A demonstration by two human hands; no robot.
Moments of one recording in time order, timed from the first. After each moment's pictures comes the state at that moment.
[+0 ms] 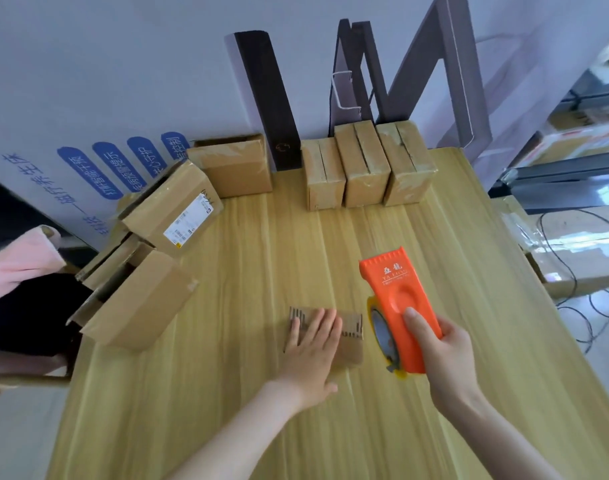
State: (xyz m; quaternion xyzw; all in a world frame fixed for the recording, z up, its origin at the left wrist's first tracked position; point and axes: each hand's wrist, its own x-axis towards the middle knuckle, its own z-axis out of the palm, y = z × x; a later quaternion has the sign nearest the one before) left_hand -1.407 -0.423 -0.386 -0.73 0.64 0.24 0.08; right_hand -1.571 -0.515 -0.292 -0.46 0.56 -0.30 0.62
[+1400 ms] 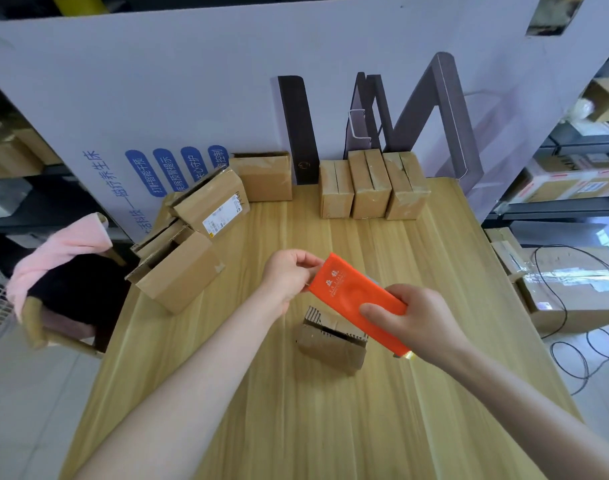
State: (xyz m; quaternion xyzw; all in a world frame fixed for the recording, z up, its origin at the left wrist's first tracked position) left_hand -1.394 -0.425 -0.223 -0.75 0.20 0.41 -0.48; right_hand -1.594 -0.486 -0.202 -0.79 0.43 -0.09 0.42
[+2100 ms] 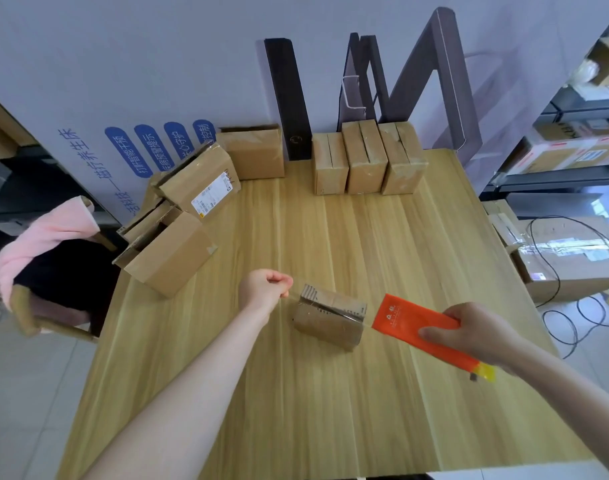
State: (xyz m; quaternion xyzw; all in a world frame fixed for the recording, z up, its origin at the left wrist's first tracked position) left_hand -1.380 -0.389 -0.313 -0.86 0.14 0.32 -0.38; right_hand -1.669 -0.519 -0.249 -0.74 0.55 0.14 0.37
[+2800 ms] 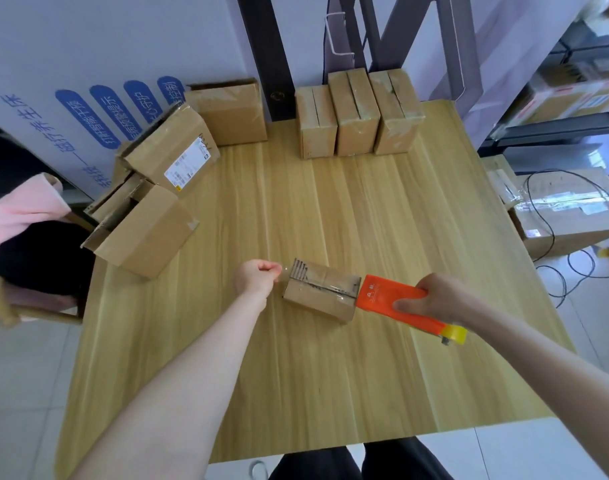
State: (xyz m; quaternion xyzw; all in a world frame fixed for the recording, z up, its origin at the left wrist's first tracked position) left_hand -1.379 -0.396 -0.380 -0.86 0.08 0.33 -0.37; right_hand -1.646 -0.536 -0.320 -0.76 0.53 0.22 0.31
